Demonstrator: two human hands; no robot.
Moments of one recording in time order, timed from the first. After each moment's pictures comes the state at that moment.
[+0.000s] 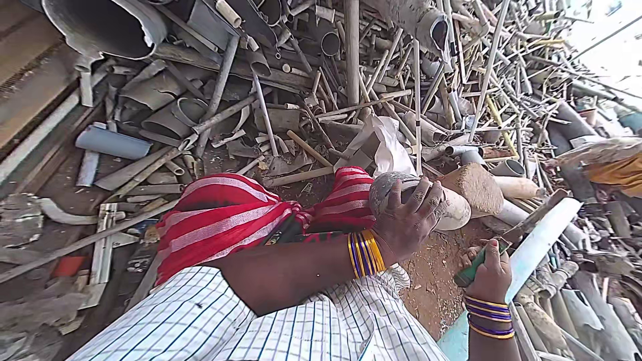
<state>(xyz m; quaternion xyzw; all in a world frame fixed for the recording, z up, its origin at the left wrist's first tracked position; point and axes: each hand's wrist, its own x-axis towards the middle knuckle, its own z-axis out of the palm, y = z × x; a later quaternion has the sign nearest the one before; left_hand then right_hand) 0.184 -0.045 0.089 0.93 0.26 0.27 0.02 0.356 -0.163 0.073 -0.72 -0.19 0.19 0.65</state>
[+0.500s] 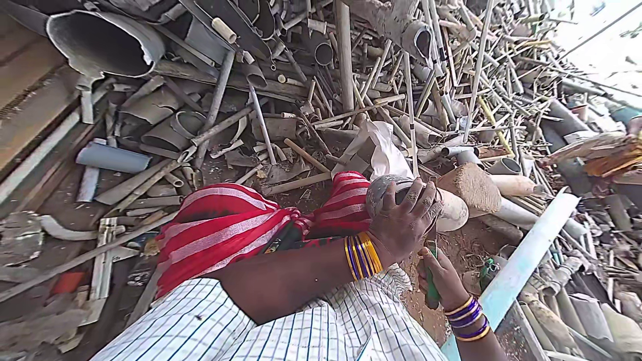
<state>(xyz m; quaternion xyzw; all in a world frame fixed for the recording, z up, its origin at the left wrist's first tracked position) 0.182 -0.044 0.093 0.93 0.26 0.26 0.02 0.330 -0.171 0.058 -0.74 -0.25 0.44 0.45</state>
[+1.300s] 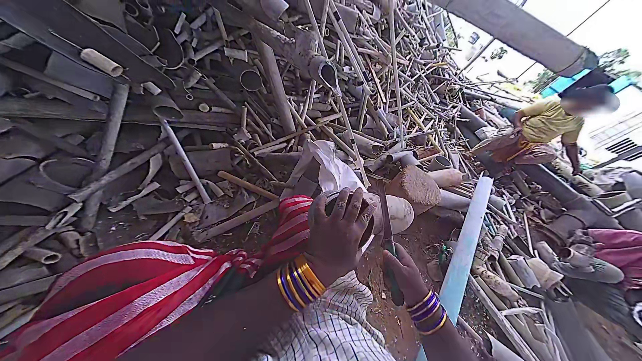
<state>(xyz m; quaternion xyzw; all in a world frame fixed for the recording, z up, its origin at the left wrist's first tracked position) 0.185 -0.032 0.091 0.91 0.29 0.30 0.00 0.336 -0.172 0.067 -0.71 -0.29 0.41 0.49</state>
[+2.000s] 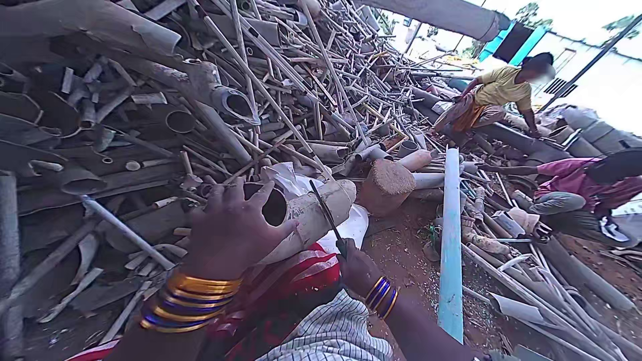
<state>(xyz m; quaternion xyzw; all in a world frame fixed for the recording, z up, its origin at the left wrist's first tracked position) 0.159 0.064 0.149 0.89 0.42 0.18 0.09 0.321 -0.106 0.067 -0.85 -0.41 0.29 0.14</state>
